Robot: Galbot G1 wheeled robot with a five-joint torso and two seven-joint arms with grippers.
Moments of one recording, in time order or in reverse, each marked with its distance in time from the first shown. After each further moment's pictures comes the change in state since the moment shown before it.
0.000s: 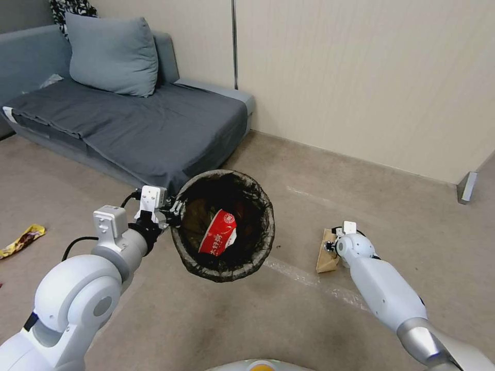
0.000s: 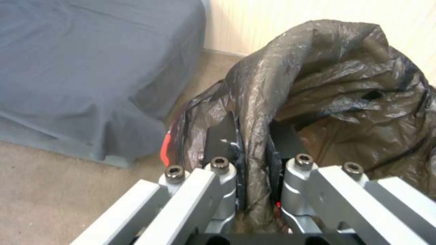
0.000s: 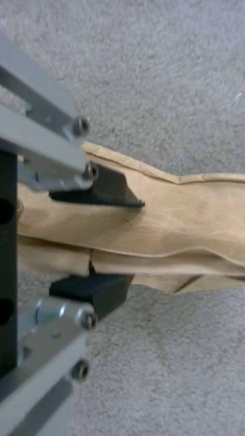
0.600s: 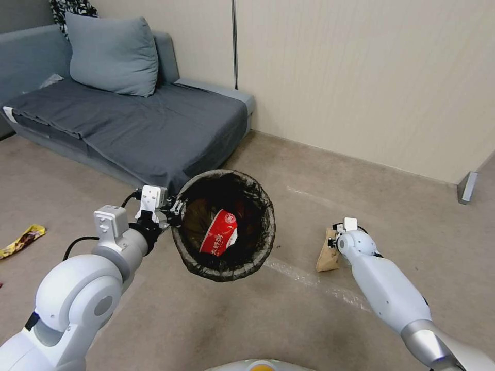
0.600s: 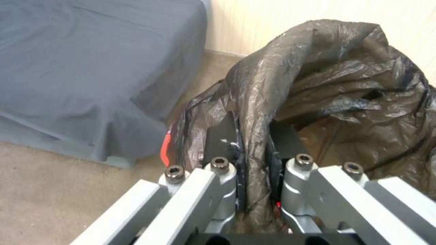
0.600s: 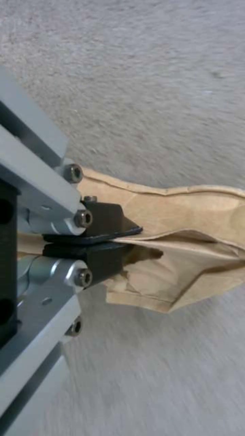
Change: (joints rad) left arm -0.003 -0.001 -0.002 0.000 0.001 0.000 -0.001; right arm -0.026 -0.049 0.003 0.091 0.025 -0.009 0.033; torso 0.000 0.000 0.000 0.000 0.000
